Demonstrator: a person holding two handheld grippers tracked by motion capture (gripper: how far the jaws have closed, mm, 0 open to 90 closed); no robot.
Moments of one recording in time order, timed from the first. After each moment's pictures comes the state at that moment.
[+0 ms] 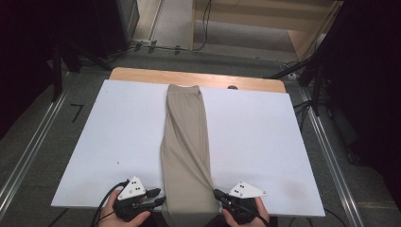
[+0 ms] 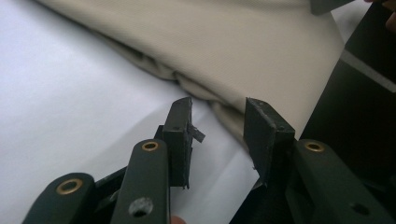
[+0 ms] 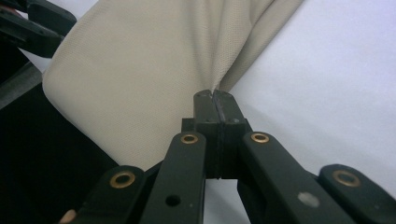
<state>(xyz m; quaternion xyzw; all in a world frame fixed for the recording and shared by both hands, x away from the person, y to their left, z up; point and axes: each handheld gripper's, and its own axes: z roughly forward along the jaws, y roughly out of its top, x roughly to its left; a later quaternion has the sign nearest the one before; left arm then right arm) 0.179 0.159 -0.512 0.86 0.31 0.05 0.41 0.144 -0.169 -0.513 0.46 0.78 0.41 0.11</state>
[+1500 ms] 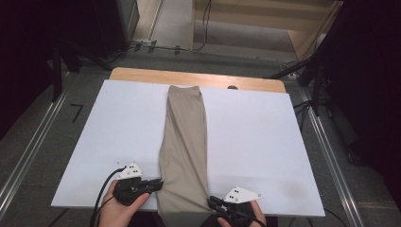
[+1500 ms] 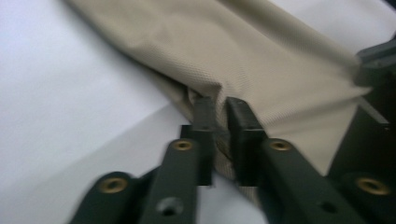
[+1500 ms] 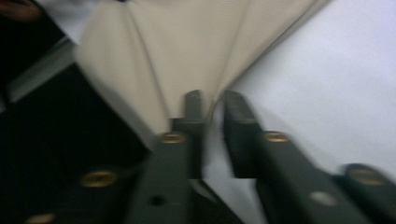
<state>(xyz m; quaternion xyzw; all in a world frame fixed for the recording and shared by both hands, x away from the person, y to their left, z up) 0.215 0.173 -0.507 0.83 0.38 0.02 0.42 0.136 -0.158 -0.515 0.43 0.81 0.40 0.08</state>
